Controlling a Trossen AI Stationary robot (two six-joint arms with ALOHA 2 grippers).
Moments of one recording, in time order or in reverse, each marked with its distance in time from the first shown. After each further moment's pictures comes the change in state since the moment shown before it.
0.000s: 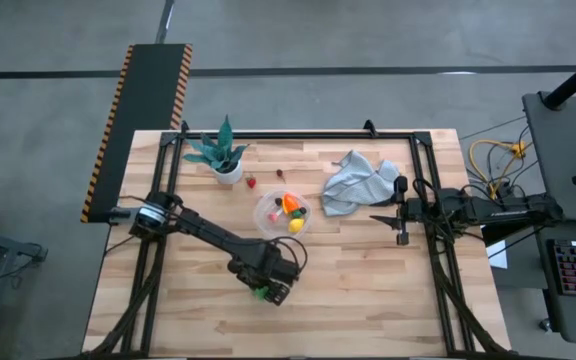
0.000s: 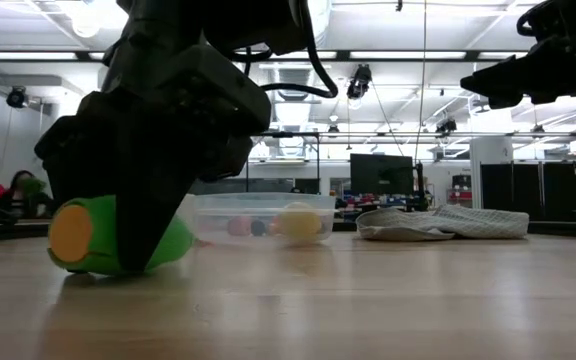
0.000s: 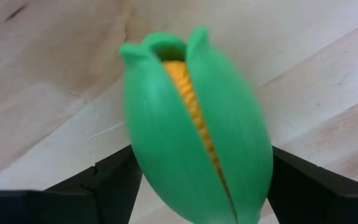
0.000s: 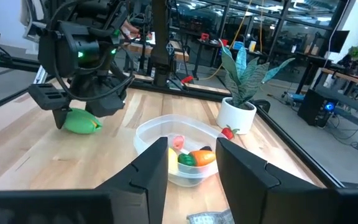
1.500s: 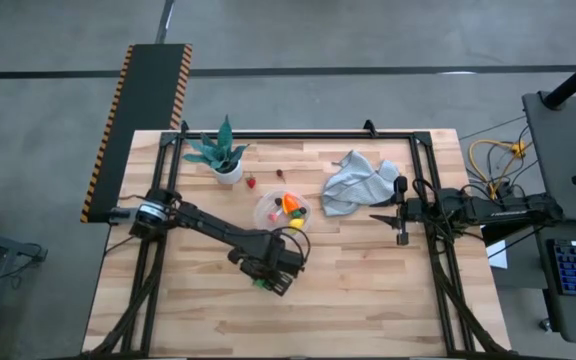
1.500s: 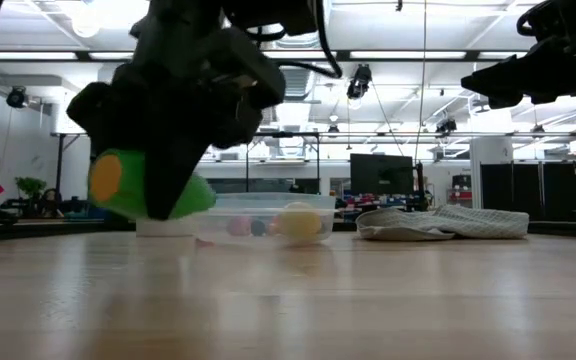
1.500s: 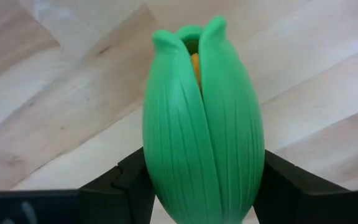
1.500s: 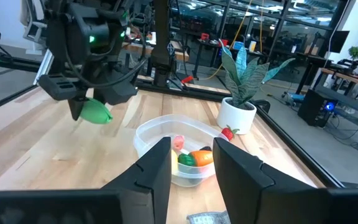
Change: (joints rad) left arm 0.040 -0.027 0.114 -0.189 -0.049 0.015; right arm 0.000 0.000 0.000 0.001 0.000 -0.001
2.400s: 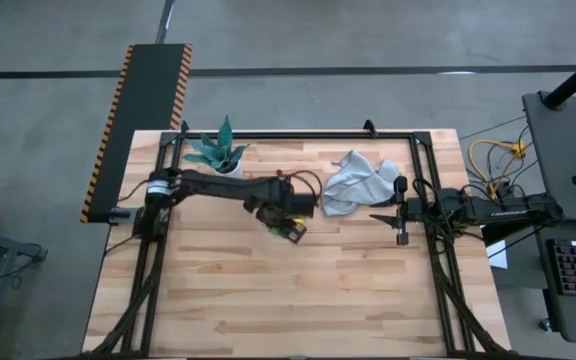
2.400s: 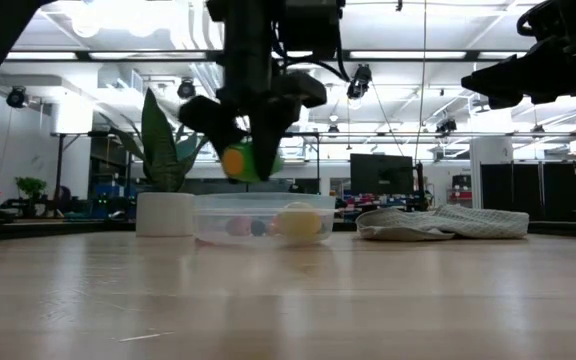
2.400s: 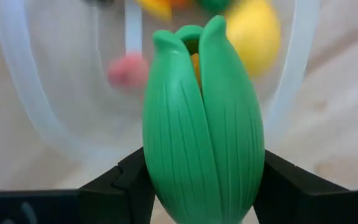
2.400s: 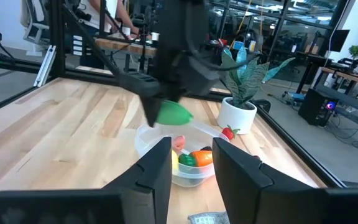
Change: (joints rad) left arm 0.291 -0.004 0.185 -0.150 -0.233 0.333; right arm 0.000 0.000 0.000 0.001 0.000 0.008
